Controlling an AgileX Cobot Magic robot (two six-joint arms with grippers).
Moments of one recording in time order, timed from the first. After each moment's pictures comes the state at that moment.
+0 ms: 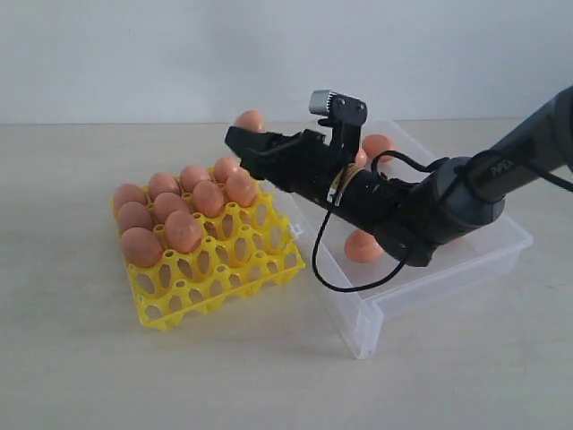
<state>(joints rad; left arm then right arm) -0.05 0.21 0.00 -0.31 -0.03 0.27 0.51 2.23 -1.14 -0.45 -1.11 0.79</state>
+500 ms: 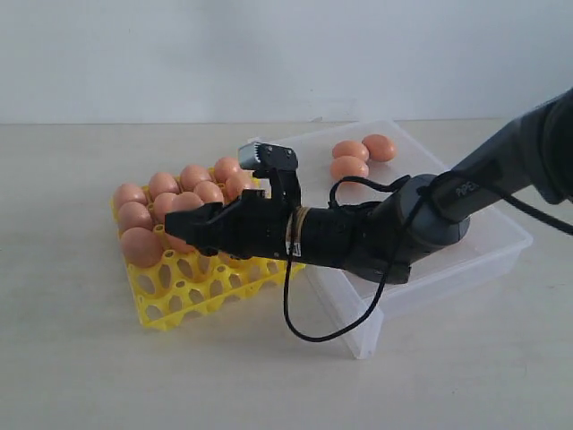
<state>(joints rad) -0.05 0.21 0.00 -0.31 -0.03 0.27 0.63 2.24 -1.13 -0.72 -0.93 0.97</state>
